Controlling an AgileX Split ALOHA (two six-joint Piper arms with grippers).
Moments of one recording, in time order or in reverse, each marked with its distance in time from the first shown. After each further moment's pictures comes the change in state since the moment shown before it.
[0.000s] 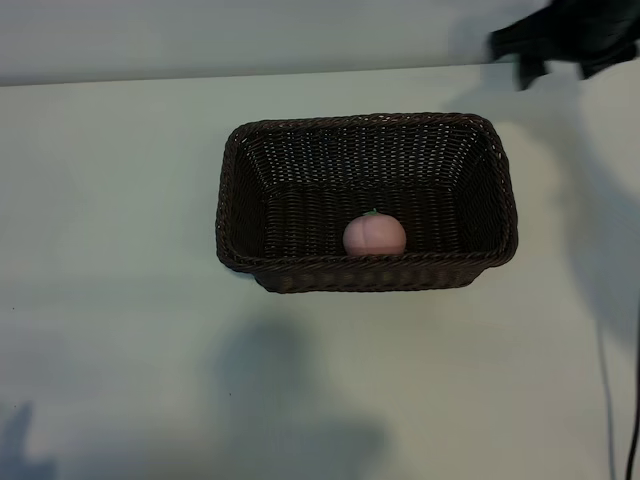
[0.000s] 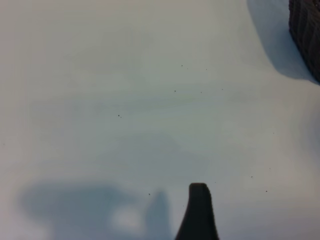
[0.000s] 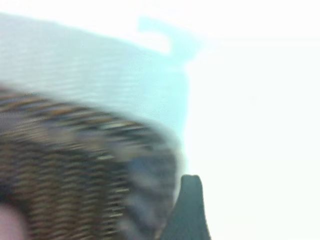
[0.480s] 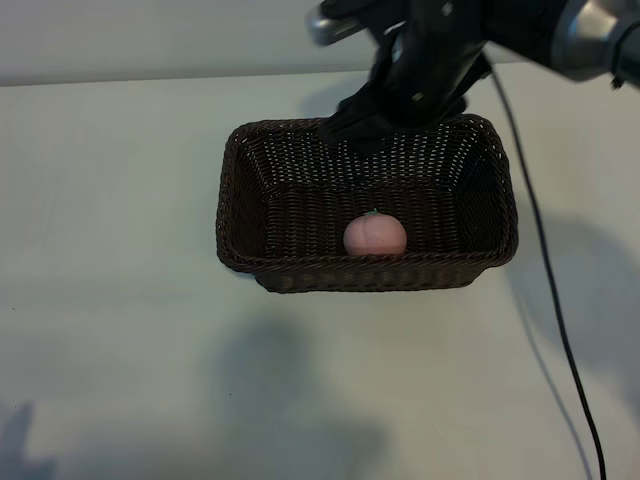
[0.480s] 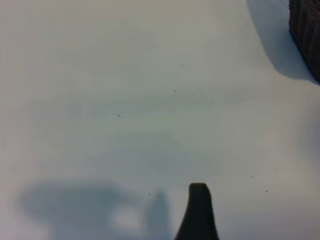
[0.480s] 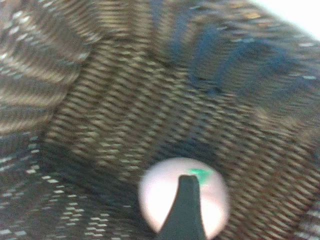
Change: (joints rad) left arm 0.000 0.000 0.000 0.000 0.000 0.000; right arm 0.370 0.024 0.003 0.033 -0.032 -0.003
